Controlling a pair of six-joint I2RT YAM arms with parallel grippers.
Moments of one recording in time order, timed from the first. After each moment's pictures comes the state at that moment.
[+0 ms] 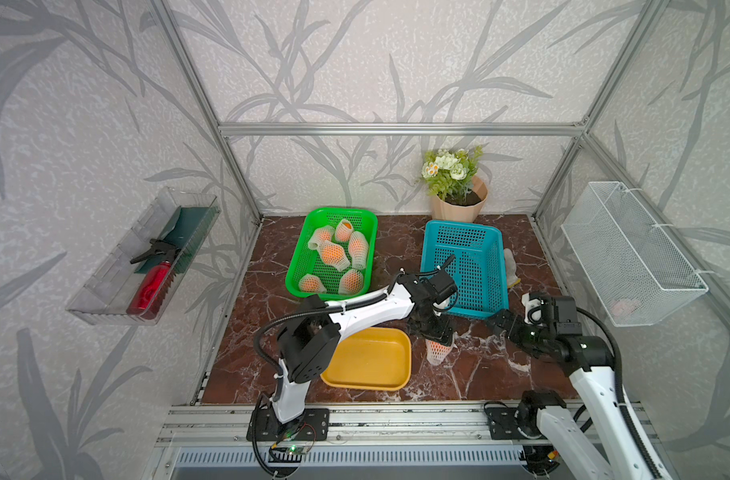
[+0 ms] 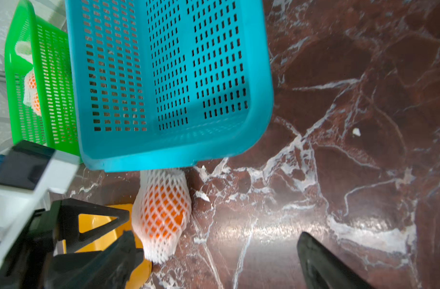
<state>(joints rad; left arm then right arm) -0.98 1.89 1.54 -0.88 0.30 -0.56 -0.01 0.68 0.66 -0.95 -0.36 0.54</state>
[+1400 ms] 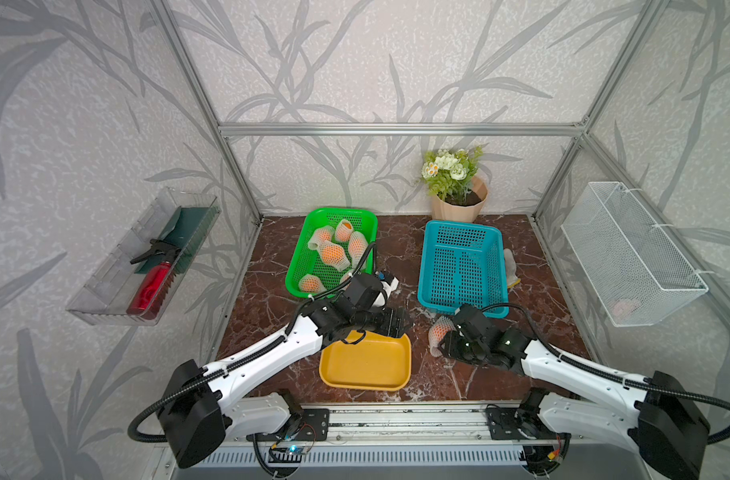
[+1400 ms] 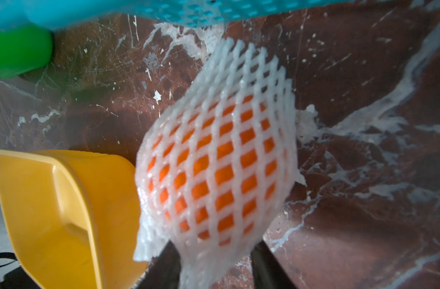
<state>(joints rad) -0.79 1.22 0.89 -0.45 0.28 -0.52 0.79 1.09 0.53 -0.47 -0.05 1.01</state>
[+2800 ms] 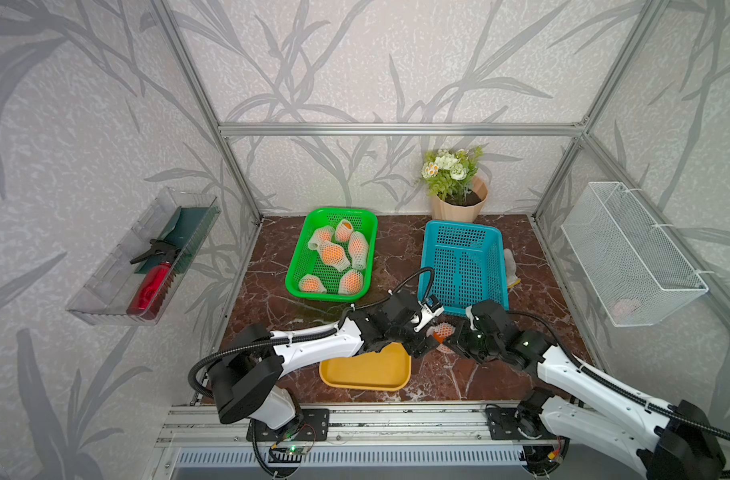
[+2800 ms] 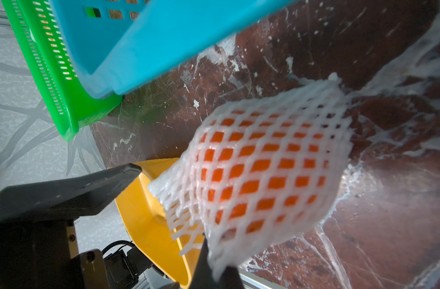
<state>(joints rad) -0.98 1.51 0.88 -0.08 0.21 -0.03 0.65 0.95 0.52 -0.45 -0.29 1.22</state>
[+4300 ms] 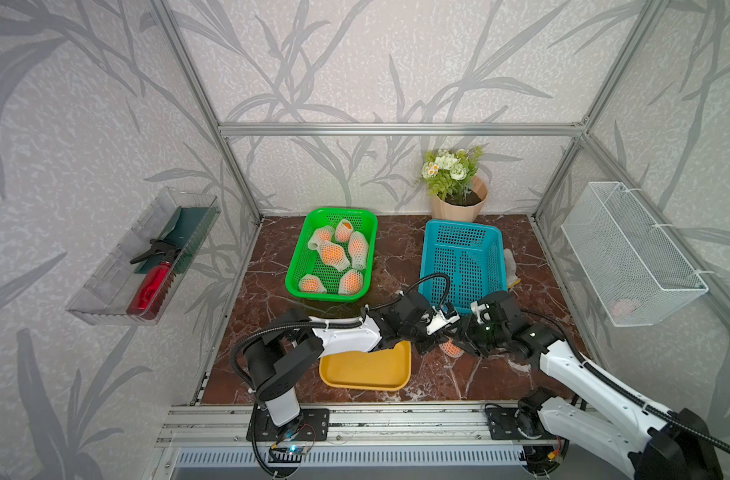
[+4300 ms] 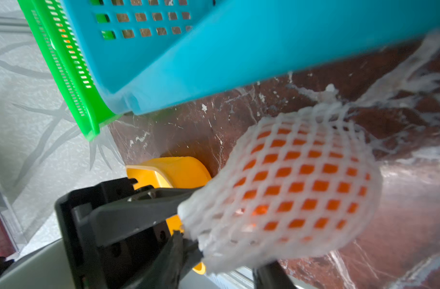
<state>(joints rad) -0.98 1.73 0.93 0.13 0.35 0.11 0.48 0.95 0.56 -0.52 -0.46 1.12</state>
